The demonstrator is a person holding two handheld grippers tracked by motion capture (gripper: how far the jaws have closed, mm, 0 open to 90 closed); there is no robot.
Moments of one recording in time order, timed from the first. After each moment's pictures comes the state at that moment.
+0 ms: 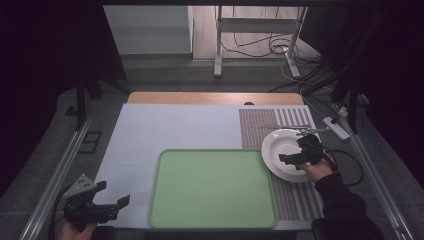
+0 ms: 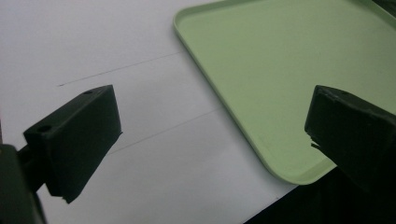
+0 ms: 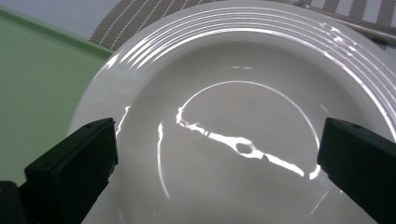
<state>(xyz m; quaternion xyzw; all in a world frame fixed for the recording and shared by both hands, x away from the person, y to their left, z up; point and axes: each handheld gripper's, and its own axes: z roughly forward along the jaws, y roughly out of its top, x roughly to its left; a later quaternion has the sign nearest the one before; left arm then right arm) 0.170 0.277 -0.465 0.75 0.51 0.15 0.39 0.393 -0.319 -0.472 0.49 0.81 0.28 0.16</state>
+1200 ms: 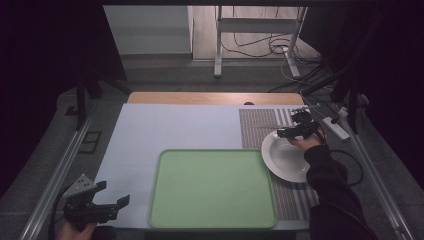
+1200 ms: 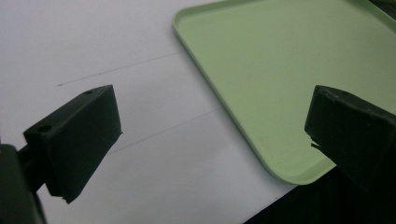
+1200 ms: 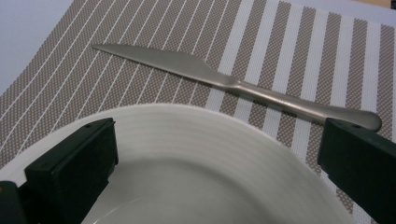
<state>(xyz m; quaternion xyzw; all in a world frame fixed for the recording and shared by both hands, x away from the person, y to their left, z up) 0.170 0.277 -0.466 0.75 0.51 0.15 0.39 0.486 -0.316 -0.473 0.53 0.78 0.26 0.20</state>
